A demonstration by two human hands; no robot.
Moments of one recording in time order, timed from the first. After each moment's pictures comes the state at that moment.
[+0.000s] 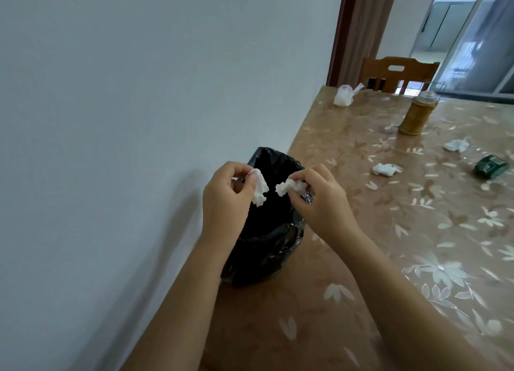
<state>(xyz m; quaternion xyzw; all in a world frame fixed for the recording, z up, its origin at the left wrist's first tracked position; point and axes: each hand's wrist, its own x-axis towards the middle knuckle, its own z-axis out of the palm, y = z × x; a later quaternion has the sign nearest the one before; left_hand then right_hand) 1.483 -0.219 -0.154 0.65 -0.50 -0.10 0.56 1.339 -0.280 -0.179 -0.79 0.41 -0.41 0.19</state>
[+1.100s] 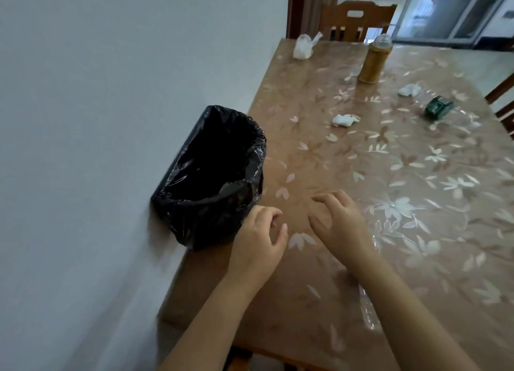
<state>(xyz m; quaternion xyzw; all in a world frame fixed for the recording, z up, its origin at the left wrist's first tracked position) 1.380 -0.170 -0.257 0.62 -0.67 -0.16 0.37 1.222 -0.224 -0.269 -0.76 0.55 -0.32 0.14</state>
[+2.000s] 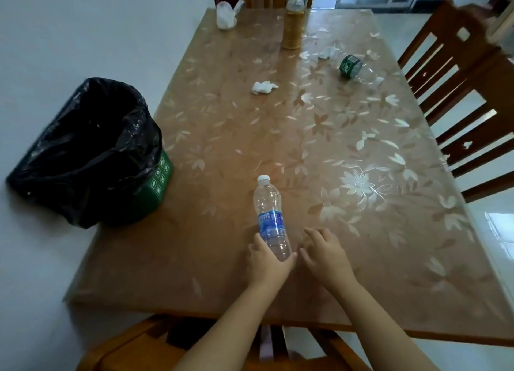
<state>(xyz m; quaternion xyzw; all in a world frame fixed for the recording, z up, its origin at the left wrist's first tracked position) 1.158 -0.119 -0.371 0.78 -0.49 -0.37 0.15 1.027 -0.122 -0.382 -0.67 0.68 -0.21 0.21</state>
